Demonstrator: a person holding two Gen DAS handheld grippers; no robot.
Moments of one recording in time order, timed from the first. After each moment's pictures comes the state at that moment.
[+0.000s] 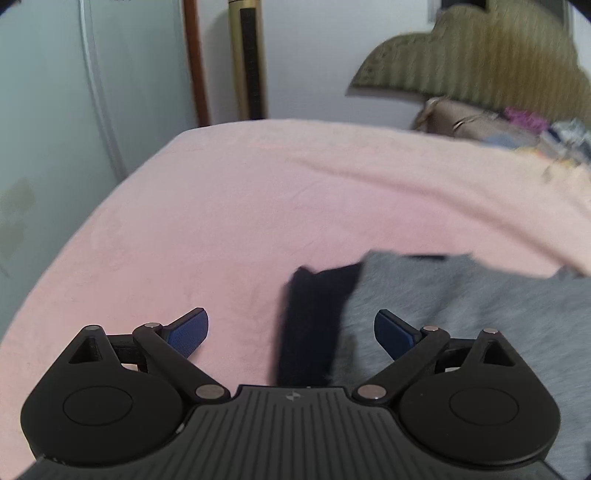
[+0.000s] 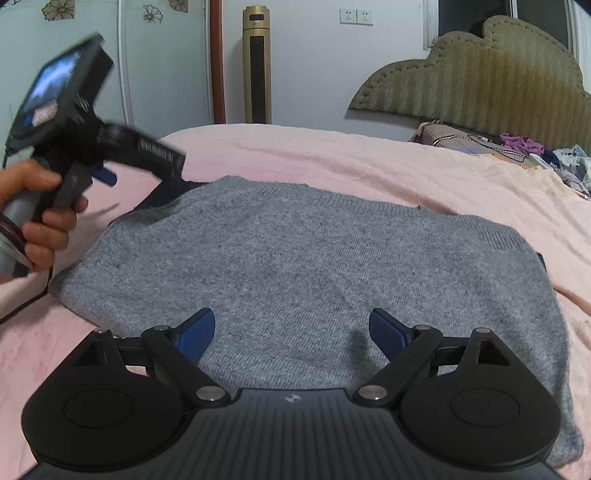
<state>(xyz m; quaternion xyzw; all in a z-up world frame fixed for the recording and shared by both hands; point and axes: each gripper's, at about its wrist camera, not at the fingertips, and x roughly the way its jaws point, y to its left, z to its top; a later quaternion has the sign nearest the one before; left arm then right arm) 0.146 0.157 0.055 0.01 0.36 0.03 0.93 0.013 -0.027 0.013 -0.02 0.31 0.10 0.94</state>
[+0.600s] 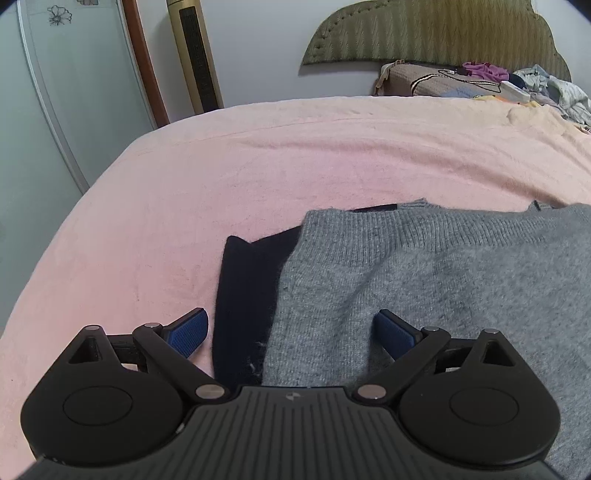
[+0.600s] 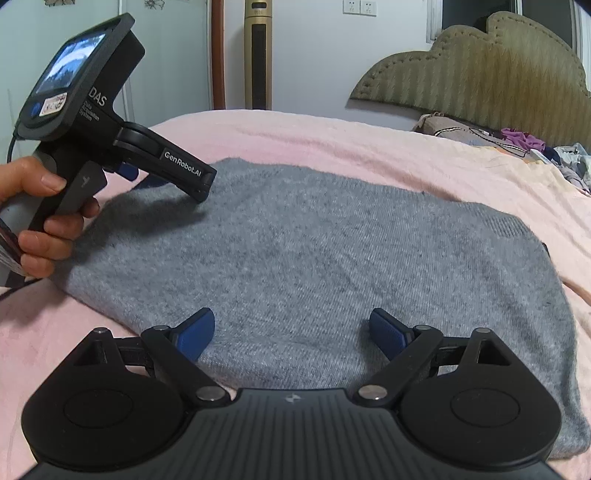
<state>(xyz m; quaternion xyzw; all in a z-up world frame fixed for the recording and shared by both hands) 0.140 0.118 0.028 0.09 0.39 0.00 0.92 0.012 -0.023 0.001 -0.03 0.33 0.09 0.94</state>
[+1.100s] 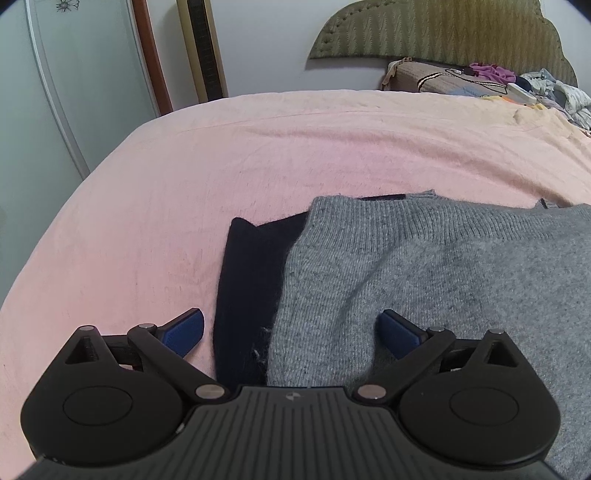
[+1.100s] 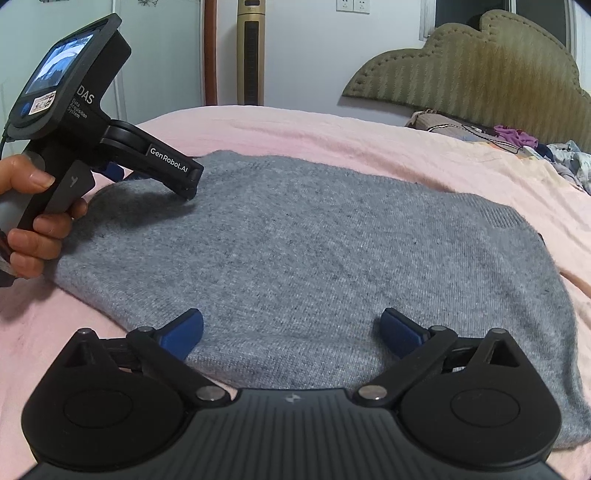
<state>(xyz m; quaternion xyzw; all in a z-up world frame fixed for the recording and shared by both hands) 0.139 0.125 0.018 0.07 0.40 0.00 0.92 0.011 -0.025 -0.007 -0.03 0.33 0.08 0.94</state>
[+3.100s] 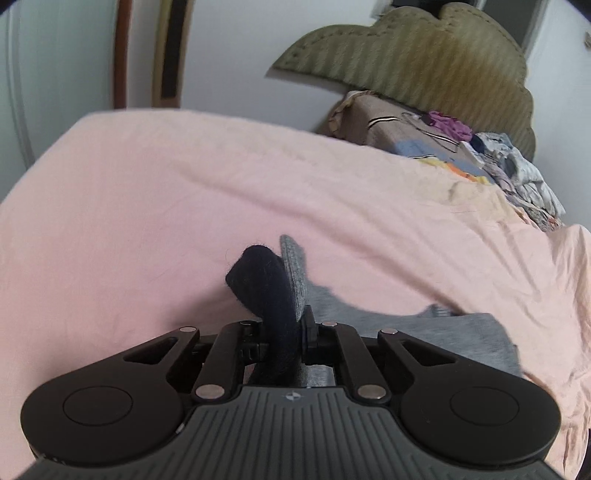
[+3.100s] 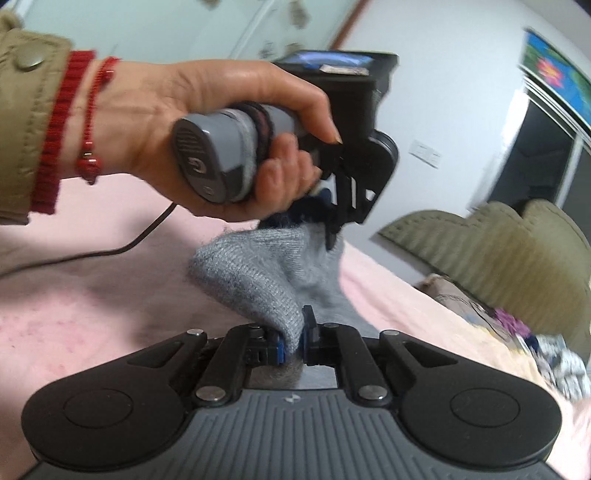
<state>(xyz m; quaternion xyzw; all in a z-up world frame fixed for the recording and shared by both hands) 0.184 0.095 0.109 -0.07 0.41 -0.10 0.90 -0.028 0.068 0.026 -0.23 0.14 0.12 0.96</state>
